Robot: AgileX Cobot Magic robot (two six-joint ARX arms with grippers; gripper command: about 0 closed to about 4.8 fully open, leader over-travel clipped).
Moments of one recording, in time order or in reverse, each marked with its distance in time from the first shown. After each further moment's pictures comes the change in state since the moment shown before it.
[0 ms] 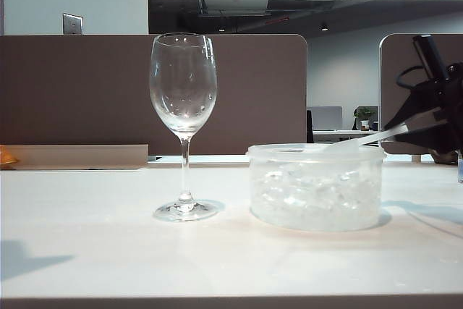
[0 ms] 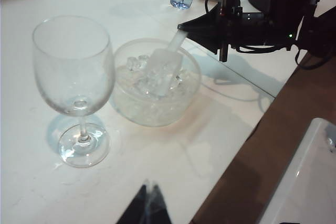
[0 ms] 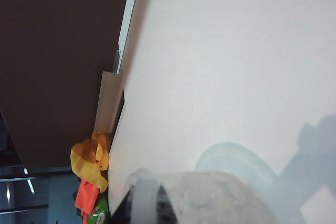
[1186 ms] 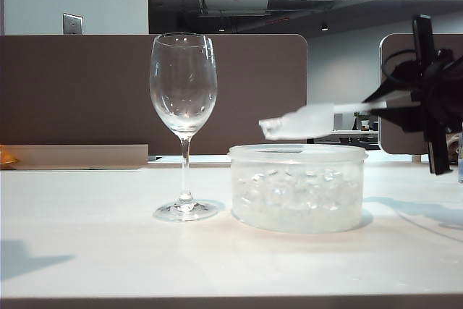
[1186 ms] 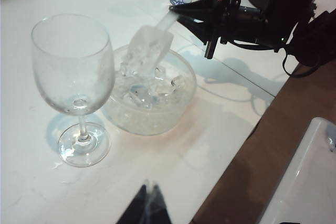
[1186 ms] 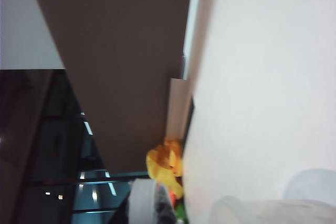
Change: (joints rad) left arm 0.000 0.002 0.000 0.000 0.000 0.000; right arm 0.055 0.109 -0.002 0.366 0.044 0.269
